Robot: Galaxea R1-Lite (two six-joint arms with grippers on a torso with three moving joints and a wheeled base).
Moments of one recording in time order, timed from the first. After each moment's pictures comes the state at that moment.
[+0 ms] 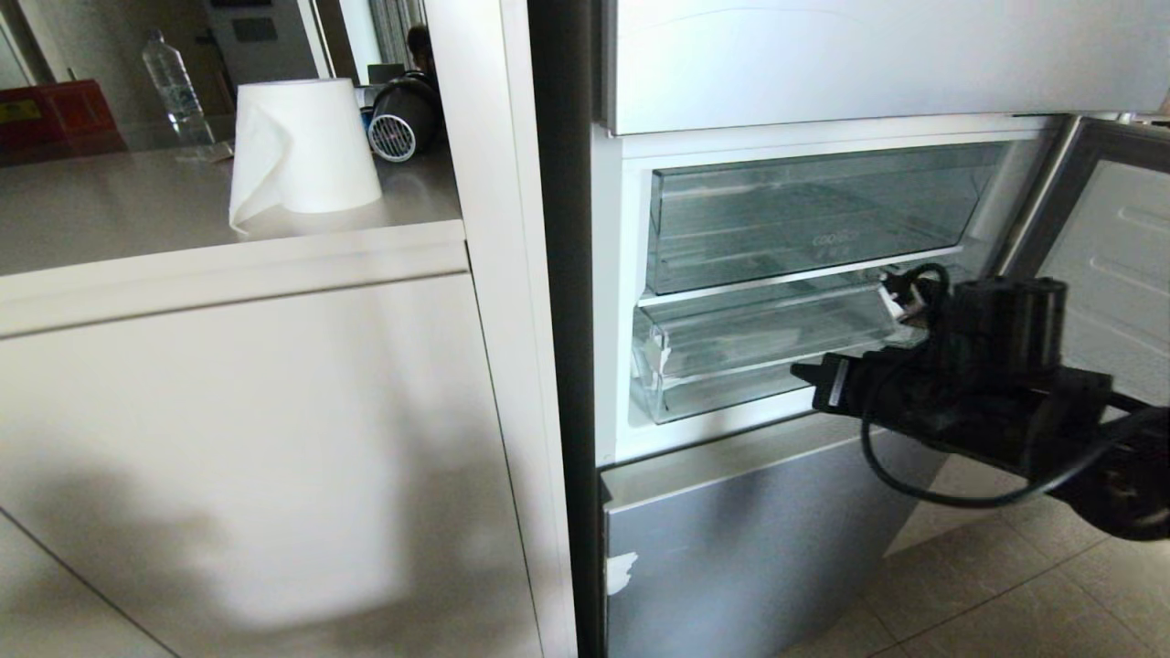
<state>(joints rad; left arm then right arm) 0.00 0.00 0.00 0.00 0.00 0.00 0.30 1.71 -0.80 -0.64 0.07 0.32</state>
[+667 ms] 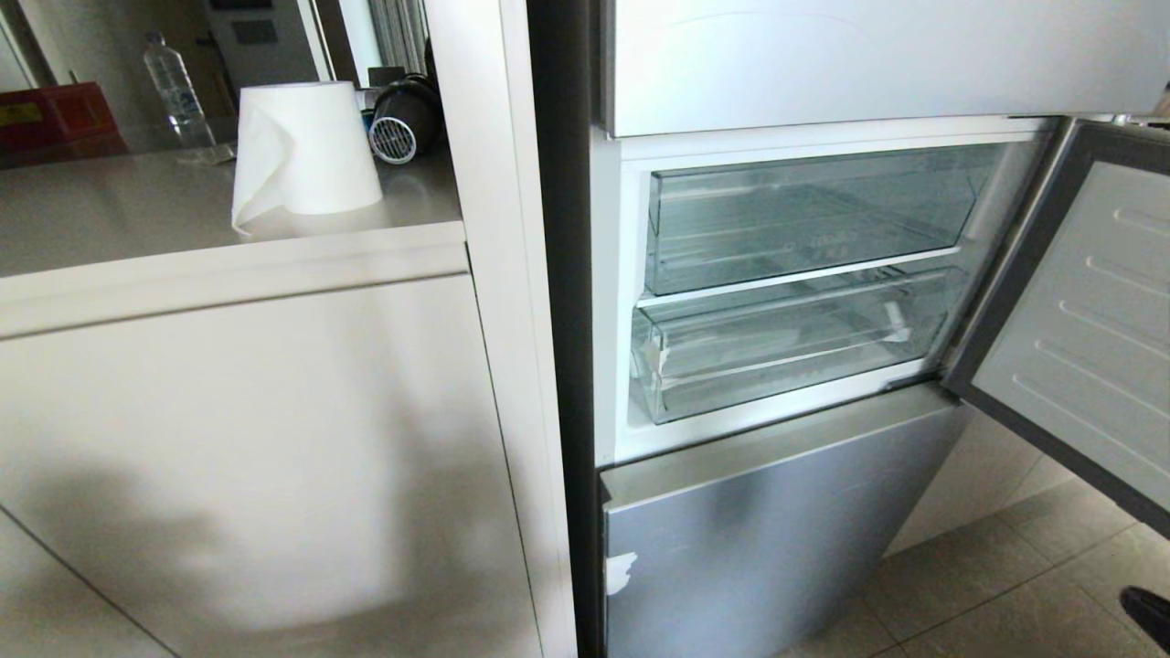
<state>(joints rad) 0.00 0.00 0.00 0.00 0.00 0.00 0.18 0.56 -0.10 -0.30 -0.05 0.02</state>
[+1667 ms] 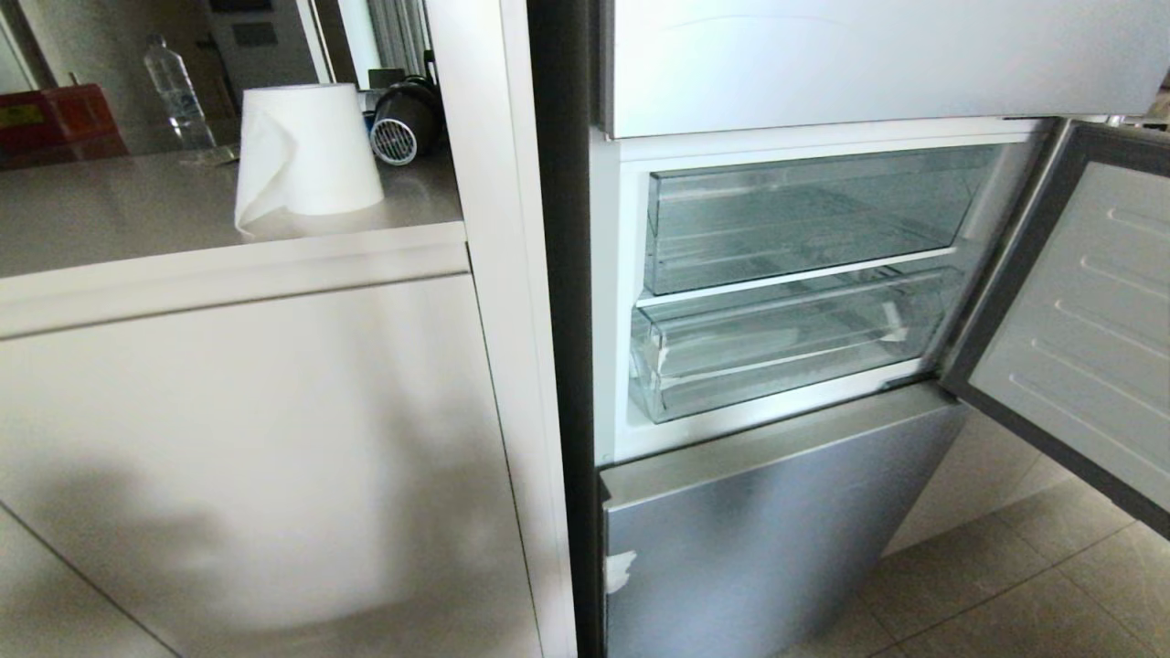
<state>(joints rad) 0.00 0.00 0.00 0.00 0.00 0.00 0.01 0.00 0.00 0.00 0.02 -0.04</state>
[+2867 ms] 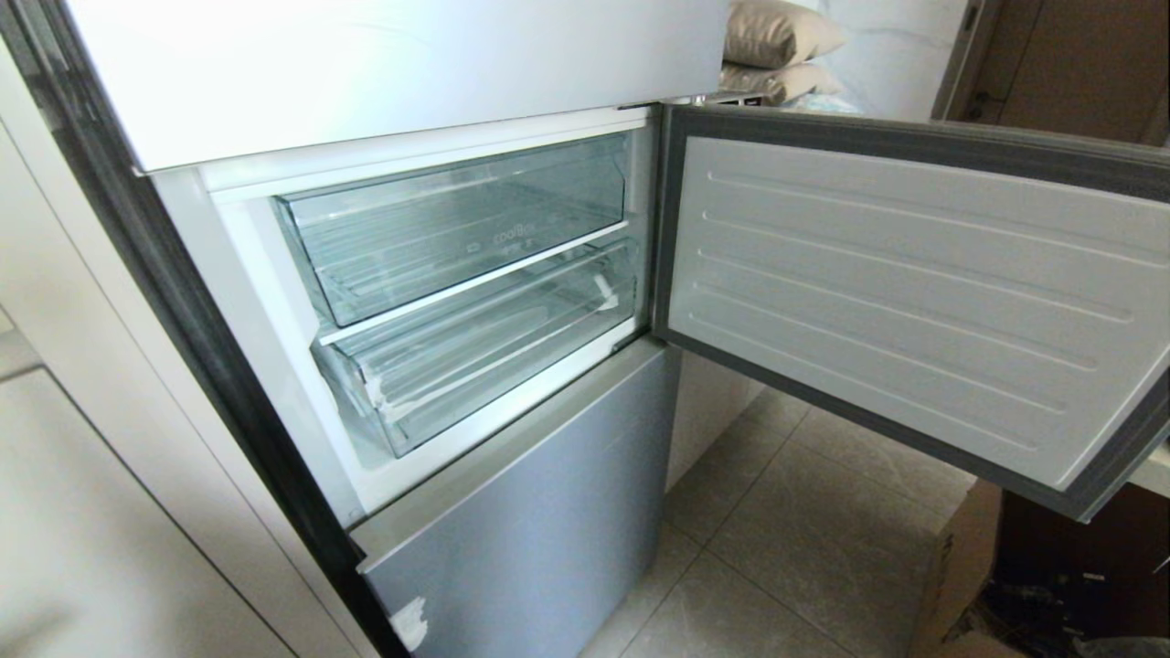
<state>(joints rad) 0.00 0.00 0.00 0.00 0.00 0.00 0.01 0.01 -0.02 -0.03 0.00 0.01</state>
